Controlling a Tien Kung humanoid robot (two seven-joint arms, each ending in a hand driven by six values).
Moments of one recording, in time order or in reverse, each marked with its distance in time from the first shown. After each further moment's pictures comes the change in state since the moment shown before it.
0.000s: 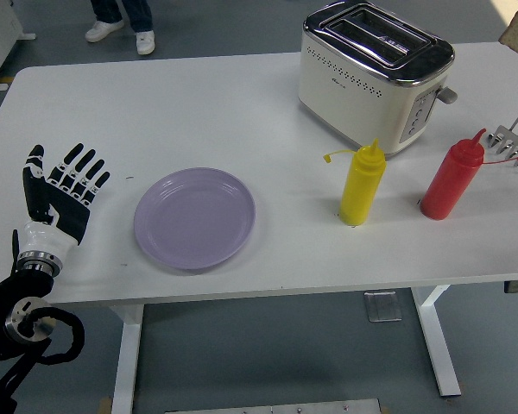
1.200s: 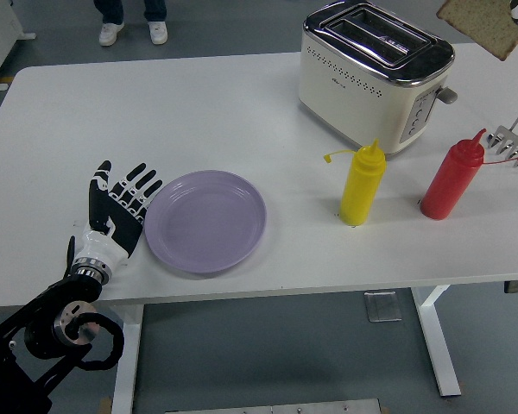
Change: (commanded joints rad) left arm -0.102 -0.054 0.202 0.057 -0.045 0.000 0.003; right arm 0.142 -0.062 -0.071 0.249 0.312 0.124 -0.112
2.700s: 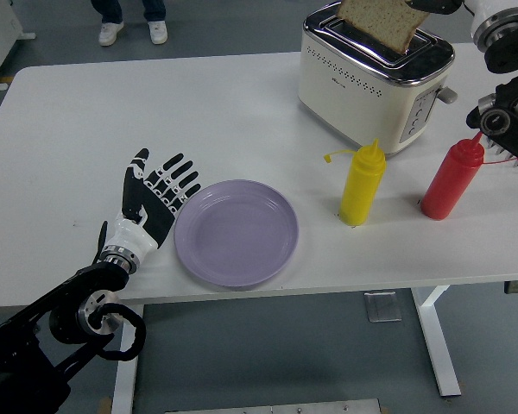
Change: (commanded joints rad) left arm -0.091 -0.024 0.080 -0.004 -0.021 0.000 0.009; right arm 0.431 0.140 -0.410 -0.255 0.239 -0.041 -0.019
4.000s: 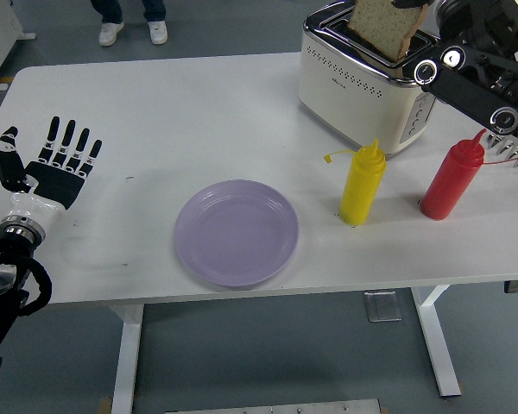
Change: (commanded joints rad) left arm 0.131 0.087 -0.453 -0.110 -0.414 -0.009 0.154; right arm 0.260 0.199 -0.277 -0.461 0.162 -0.011 -0.116
